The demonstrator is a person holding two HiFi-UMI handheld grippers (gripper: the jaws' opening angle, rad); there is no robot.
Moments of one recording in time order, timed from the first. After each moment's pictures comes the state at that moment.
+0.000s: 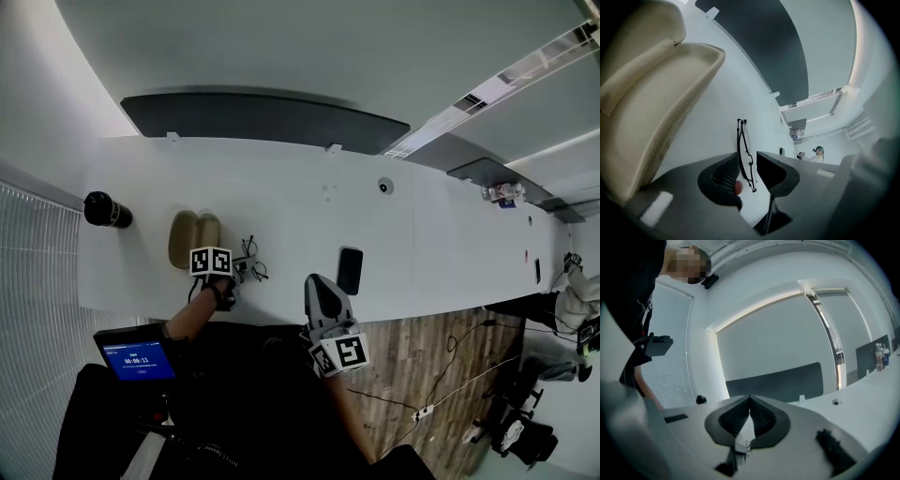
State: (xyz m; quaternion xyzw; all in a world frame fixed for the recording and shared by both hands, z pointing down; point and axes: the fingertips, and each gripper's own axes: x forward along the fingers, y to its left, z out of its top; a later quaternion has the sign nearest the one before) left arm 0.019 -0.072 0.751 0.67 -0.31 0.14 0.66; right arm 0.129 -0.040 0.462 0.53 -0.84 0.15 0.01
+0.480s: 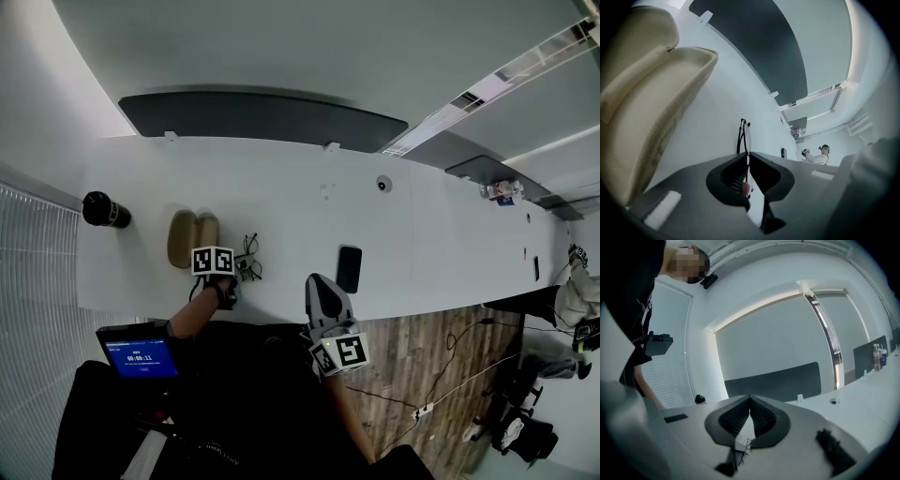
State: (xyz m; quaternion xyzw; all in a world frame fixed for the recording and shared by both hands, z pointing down) left arm 0.020 -0.074 0.750 0.68 -0.32 0.15 0.64; right arm 0.131 -0.034 0.464 0.53 -0.83 0.15 0.01
